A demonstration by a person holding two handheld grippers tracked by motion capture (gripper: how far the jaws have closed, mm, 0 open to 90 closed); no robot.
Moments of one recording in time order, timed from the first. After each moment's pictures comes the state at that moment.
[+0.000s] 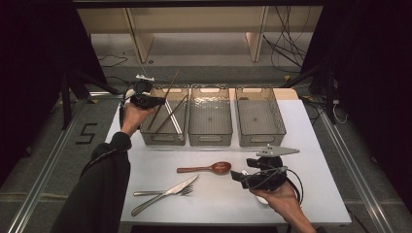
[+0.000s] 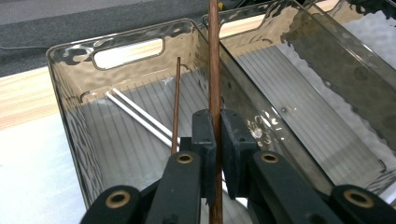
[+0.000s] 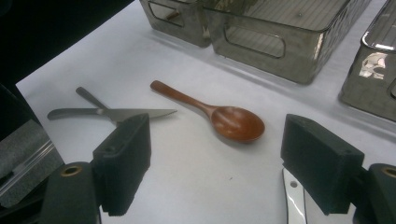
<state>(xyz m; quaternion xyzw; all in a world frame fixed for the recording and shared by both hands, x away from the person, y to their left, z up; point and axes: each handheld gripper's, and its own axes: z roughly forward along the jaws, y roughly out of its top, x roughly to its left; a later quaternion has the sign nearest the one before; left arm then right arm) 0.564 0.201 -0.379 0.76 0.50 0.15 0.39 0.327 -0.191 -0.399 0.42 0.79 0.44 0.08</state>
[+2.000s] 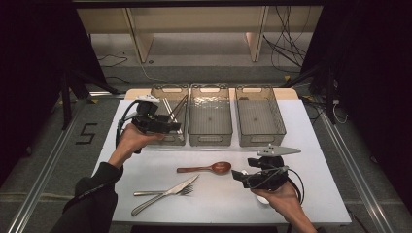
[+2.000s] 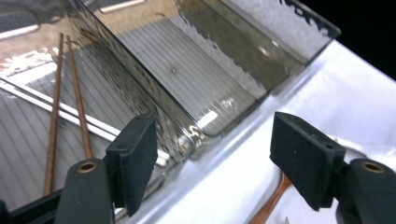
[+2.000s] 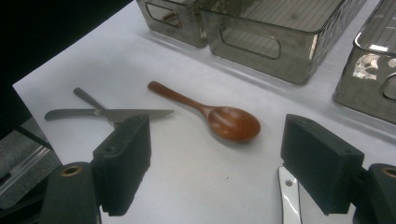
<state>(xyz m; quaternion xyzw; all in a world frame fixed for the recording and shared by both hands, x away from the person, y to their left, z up) 0.468 0.172 -0.370 0.81 0.40 0.07 0.43 0.327 -0.193 -0.397 0.42 0.79 0.44 0.09</state>
